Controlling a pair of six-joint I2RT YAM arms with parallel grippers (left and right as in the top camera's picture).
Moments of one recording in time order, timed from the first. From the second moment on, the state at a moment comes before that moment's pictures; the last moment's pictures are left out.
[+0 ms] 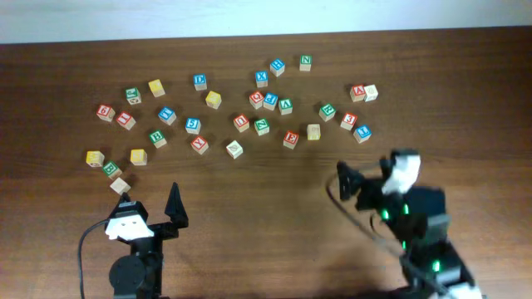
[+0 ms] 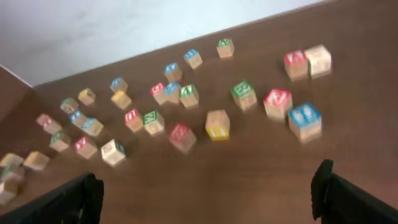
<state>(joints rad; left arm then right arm) 0.00 0.01 0.01 -0.08 -0.08 -0.19 0.20 0.70 0.43 -0.12 -0.12 0.36</state>
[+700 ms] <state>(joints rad) 0.00 0.01 0.01 -0.08 -0.07 -0.19 0.20 1.95 1.57 -0.53 -0.17 0.42</state>
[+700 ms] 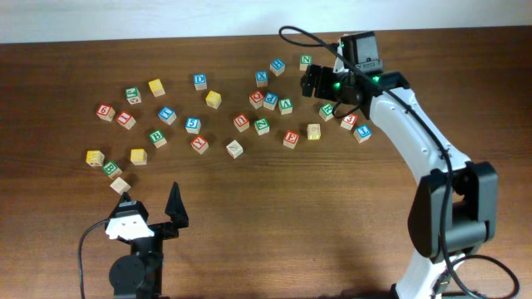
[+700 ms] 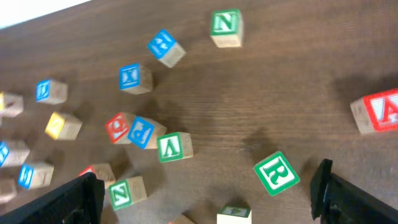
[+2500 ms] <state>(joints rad) 0.00 0.01 0.01 -0.08 -0.07 -0.19 0.22 2.20 1.73 -0.69 0.02 0.66</state>
